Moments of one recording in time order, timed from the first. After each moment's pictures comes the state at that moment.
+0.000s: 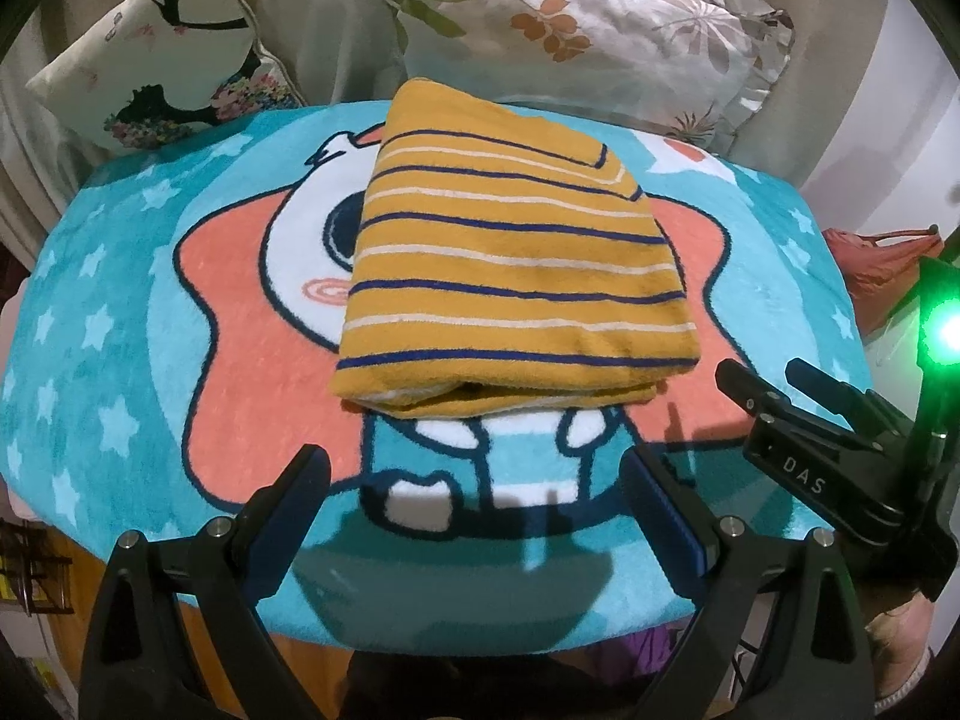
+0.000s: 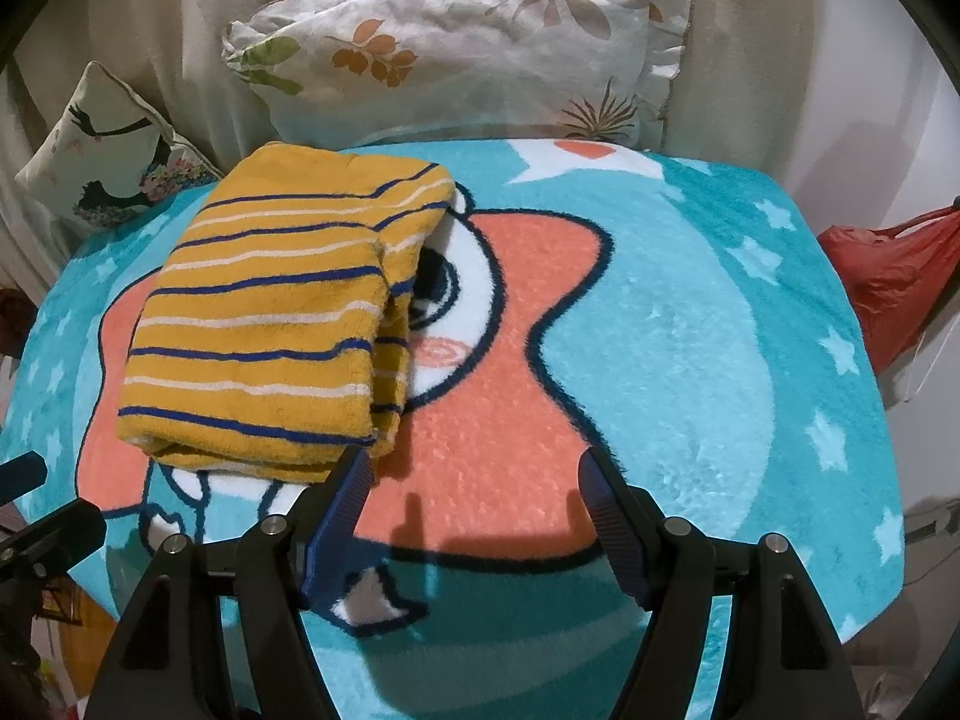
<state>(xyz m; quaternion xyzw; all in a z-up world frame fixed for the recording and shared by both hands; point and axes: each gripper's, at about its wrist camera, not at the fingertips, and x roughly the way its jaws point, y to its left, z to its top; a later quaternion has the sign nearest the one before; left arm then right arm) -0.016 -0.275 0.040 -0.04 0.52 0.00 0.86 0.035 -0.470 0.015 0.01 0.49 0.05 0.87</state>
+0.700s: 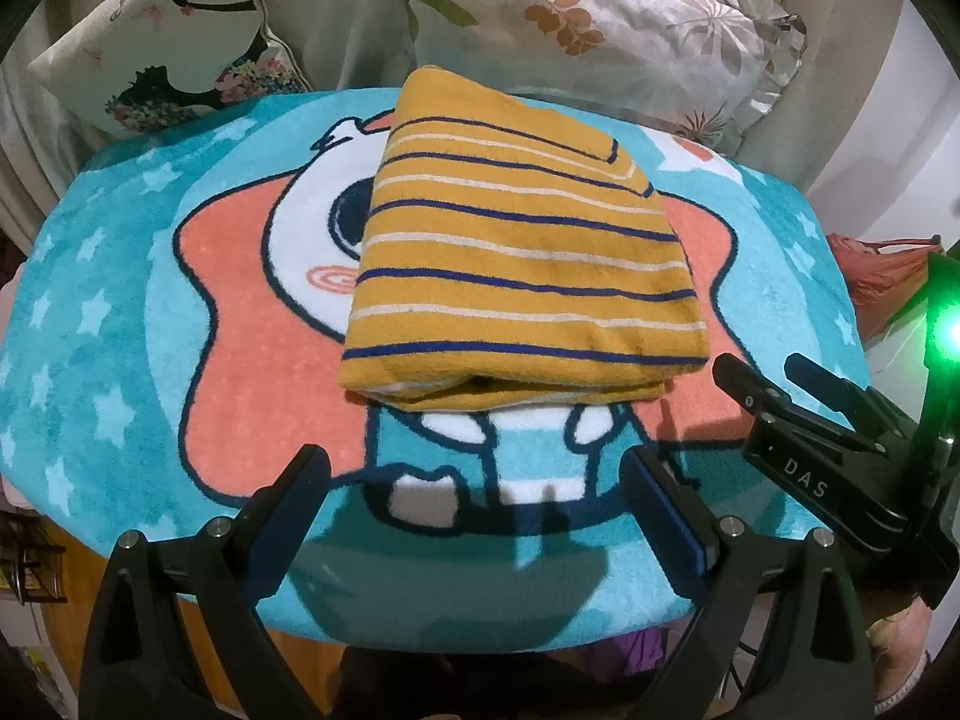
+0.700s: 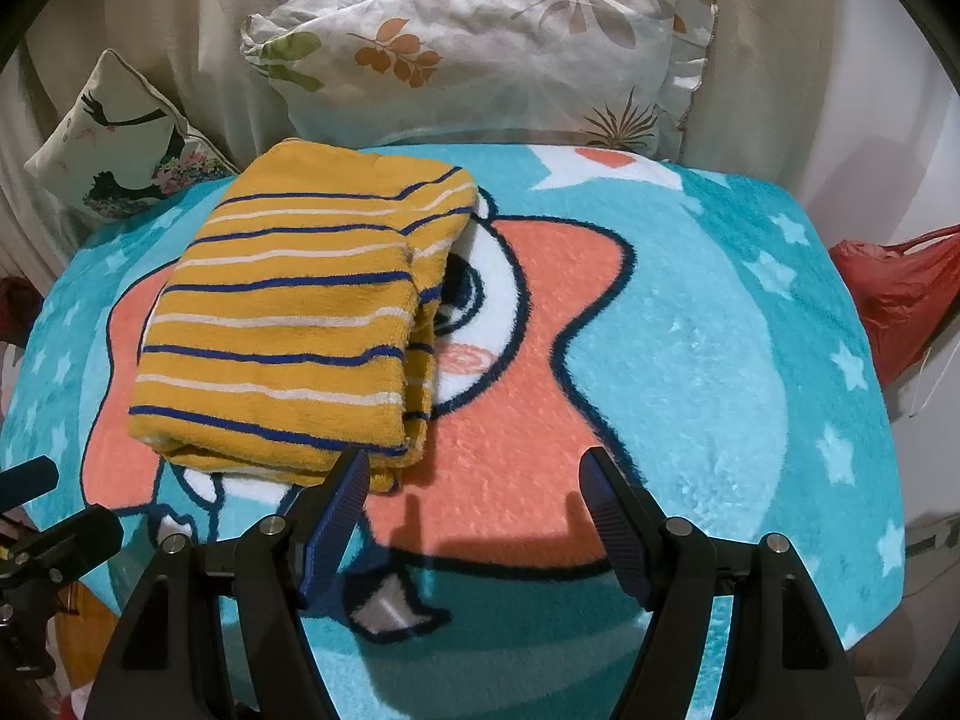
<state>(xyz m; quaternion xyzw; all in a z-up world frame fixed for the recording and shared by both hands) -0.015 -0.267 0.035 -0.05 0.52 0.00 0.85 0.038 -0.458 0.017 0.00 0.49 0.06 0.87</state>
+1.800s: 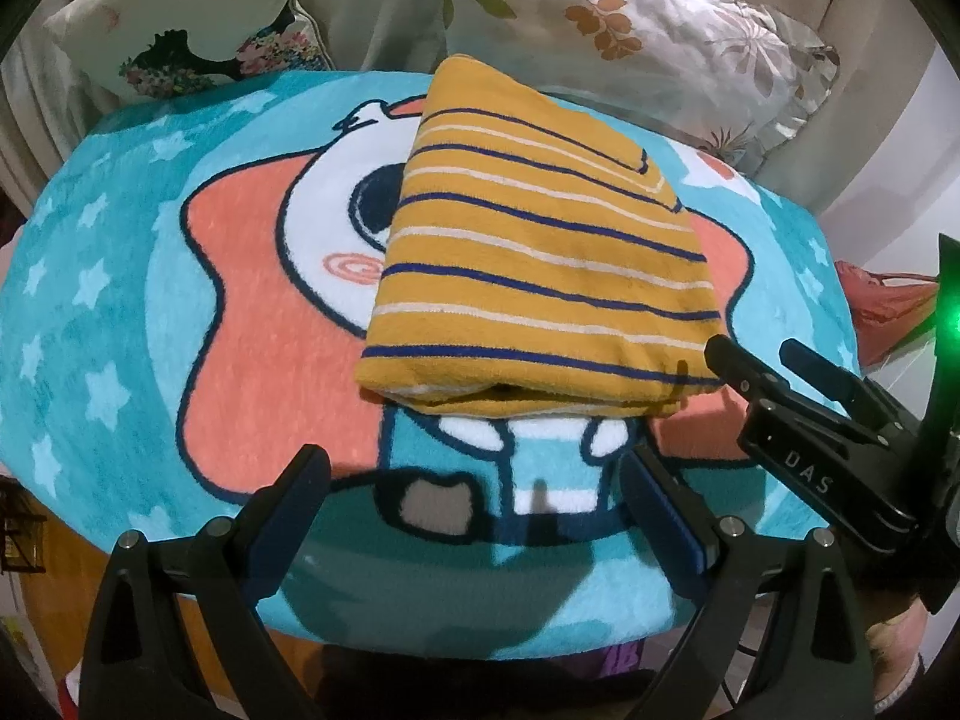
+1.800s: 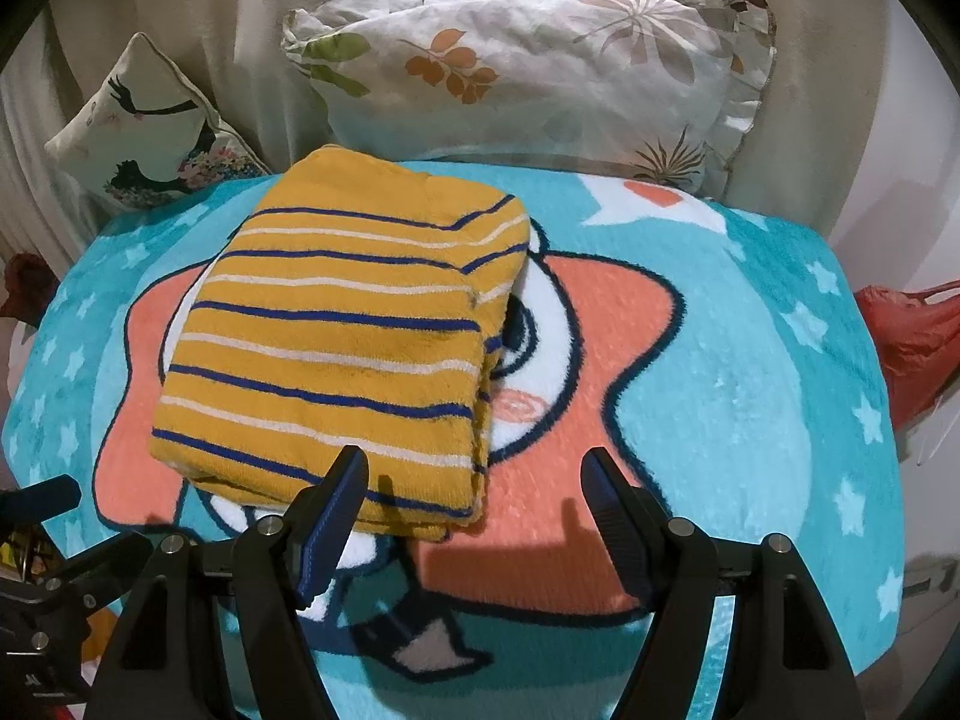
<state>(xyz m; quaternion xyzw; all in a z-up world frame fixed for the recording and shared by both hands) -0.007 -0.249 0.032 -0.10 0.53 0.01 0.84 0.057 -0.432 0.024 -0.02 0.48 0.09 0.87</state>
